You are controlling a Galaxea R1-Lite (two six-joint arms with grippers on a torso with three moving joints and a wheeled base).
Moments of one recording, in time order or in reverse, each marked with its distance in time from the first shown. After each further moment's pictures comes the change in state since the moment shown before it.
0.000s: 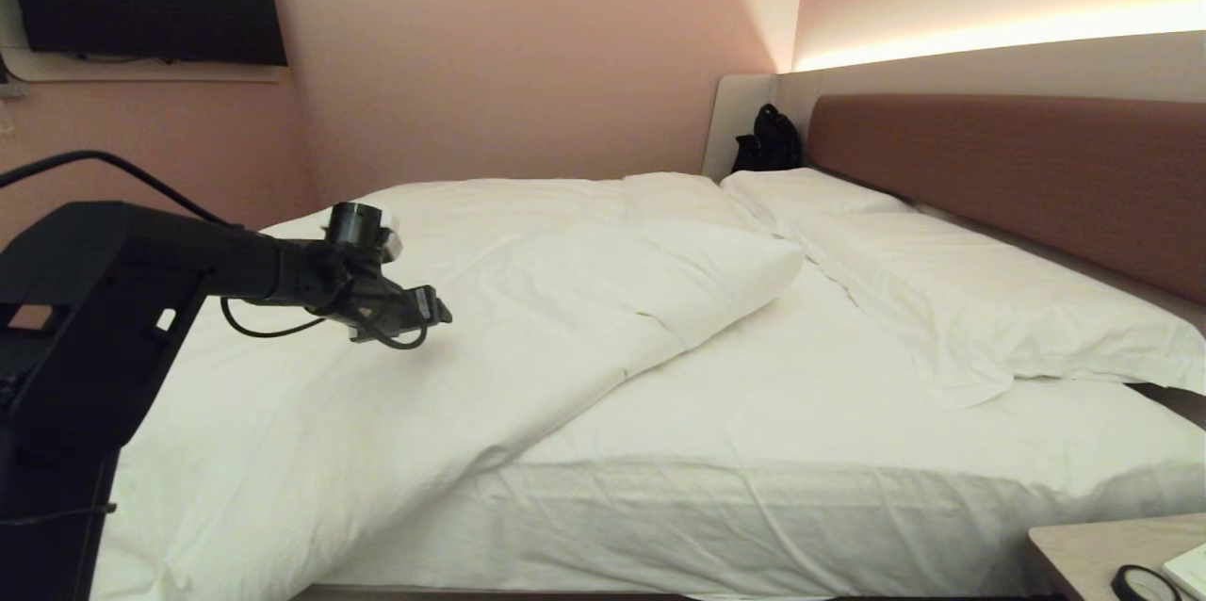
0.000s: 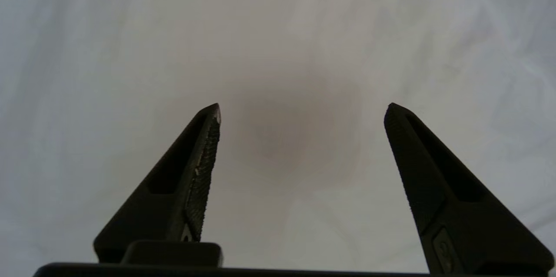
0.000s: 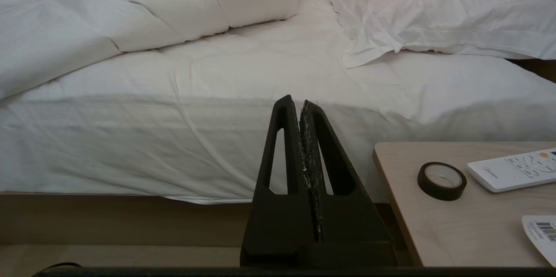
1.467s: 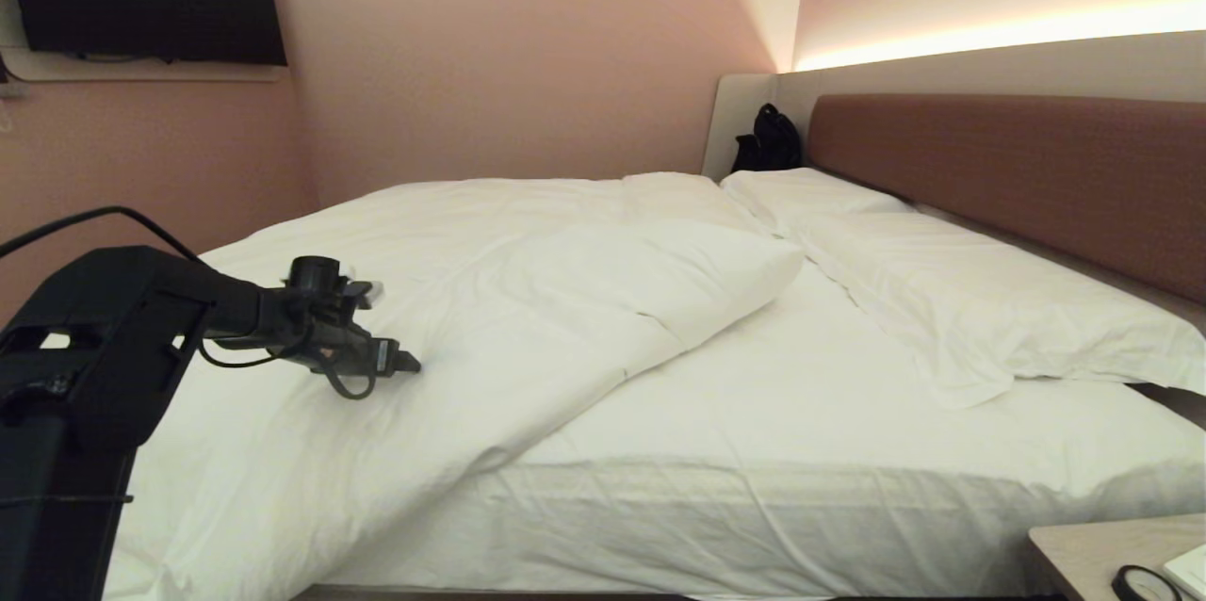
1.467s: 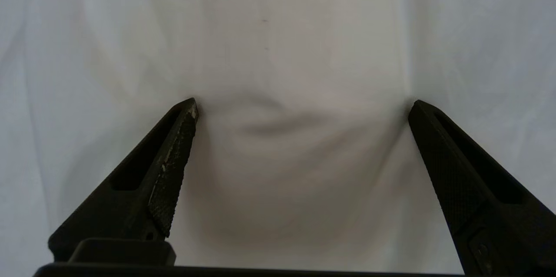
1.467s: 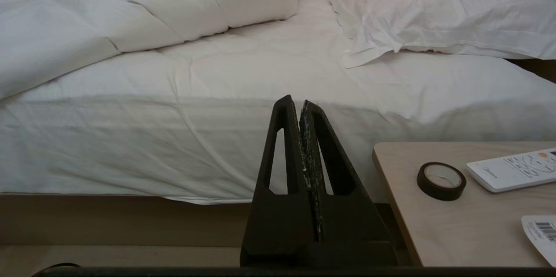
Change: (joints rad) left arm 0.137 0.157 0.005 -0.047 -0.092 0.390; right arm 0.000 0.000 0.001 0.000 0.000 0.000
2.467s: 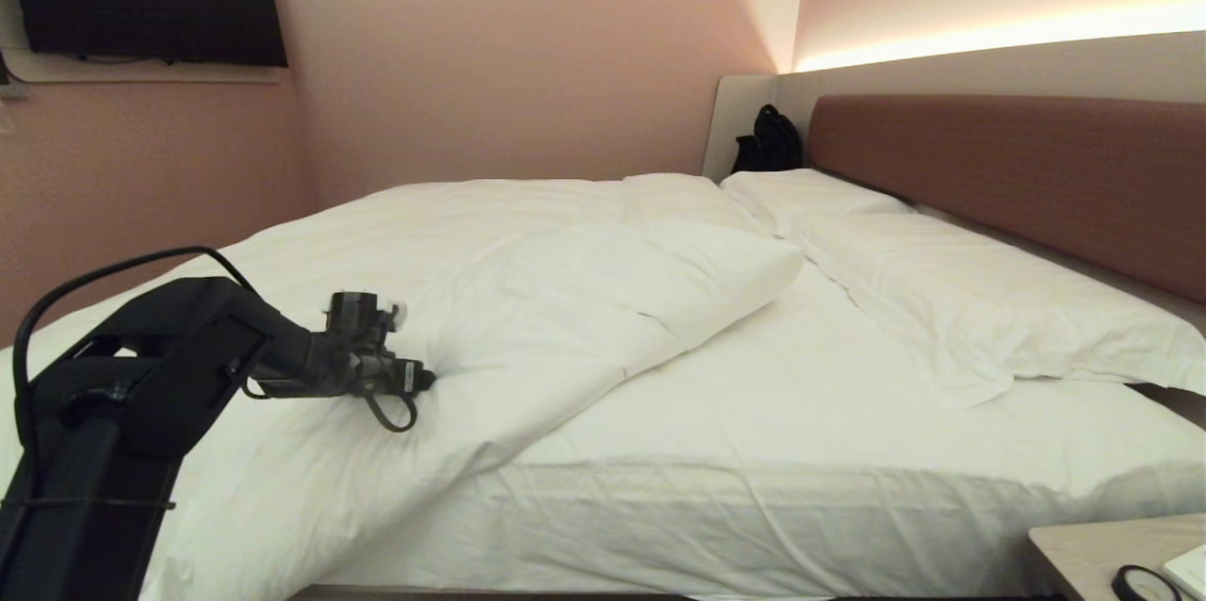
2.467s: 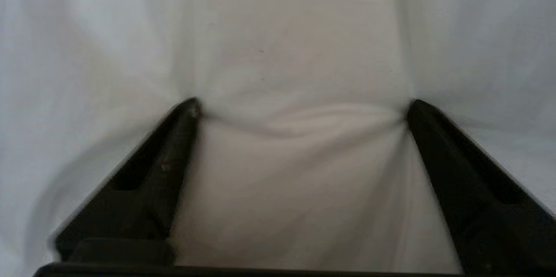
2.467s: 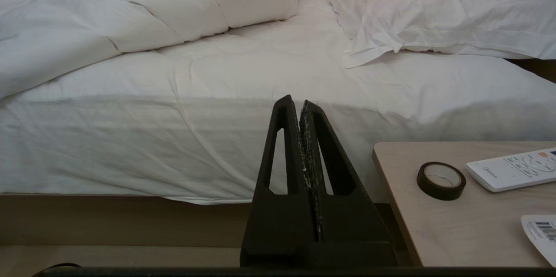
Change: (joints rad) left arm -0.079 0.064 0.179 -0.367 0.189 -0.034; right arm 0.000 0.000 -0.001 0.000 0.000 0.000
